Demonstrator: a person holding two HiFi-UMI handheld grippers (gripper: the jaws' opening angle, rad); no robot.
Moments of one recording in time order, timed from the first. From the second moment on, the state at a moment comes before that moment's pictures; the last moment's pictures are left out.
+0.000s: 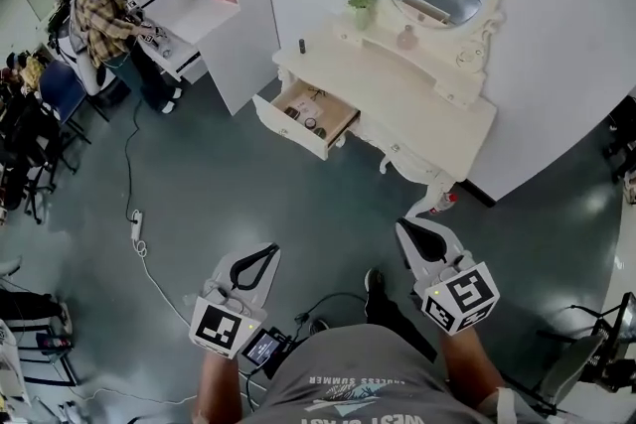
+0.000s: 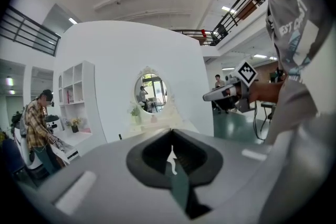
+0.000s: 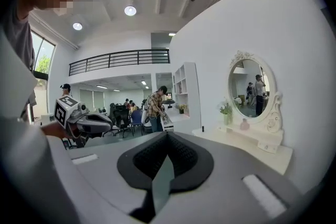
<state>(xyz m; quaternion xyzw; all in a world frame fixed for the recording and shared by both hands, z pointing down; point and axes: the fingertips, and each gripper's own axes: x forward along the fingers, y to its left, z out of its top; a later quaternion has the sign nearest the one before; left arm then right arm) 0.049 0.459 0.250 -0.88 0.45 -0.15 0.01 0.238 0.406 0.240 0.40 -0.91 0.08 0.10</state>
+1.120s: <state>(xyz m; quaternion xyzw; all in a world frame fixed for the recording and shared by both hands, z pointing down) 0.117 0.272 0.252 -0.80 0.56 -0.19 -0.01 0.272 0.168 0.270 0.25 -0.96 0.10 0.09</state>
